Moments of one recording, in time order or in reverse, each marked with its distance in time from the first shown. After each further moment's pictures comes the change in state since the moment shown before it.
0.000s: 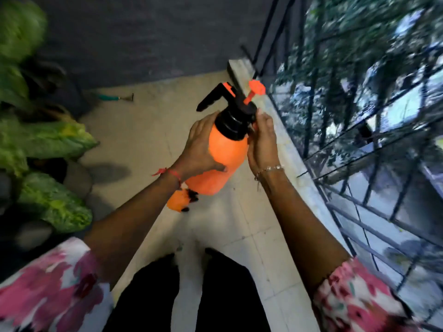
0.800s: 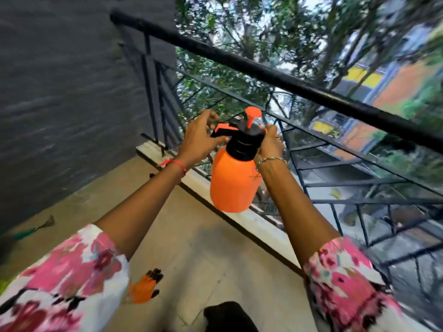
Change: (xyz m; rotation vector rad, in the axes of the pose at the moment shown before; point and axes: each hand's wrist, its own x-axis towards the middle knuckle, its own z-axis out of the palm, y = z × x) left_hand 0.036 0.323 -0.067 -0.211 -0.071 0.546; right_hand -0.093 -0.266 -0.076 0.071 0.840 -0.284
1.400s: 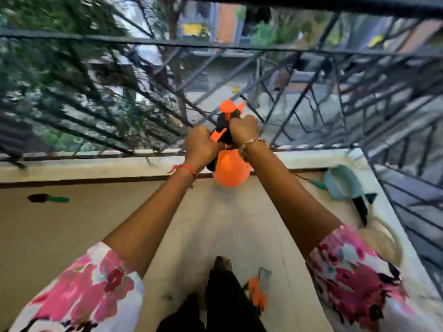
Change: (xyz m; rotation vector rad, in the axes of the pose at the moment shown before) left_hand -0.110 0.096 0.233 0.023 -0.763 -0.025; right_hand -0.002 0.018 -0.241 -0.599 0.426 0.073
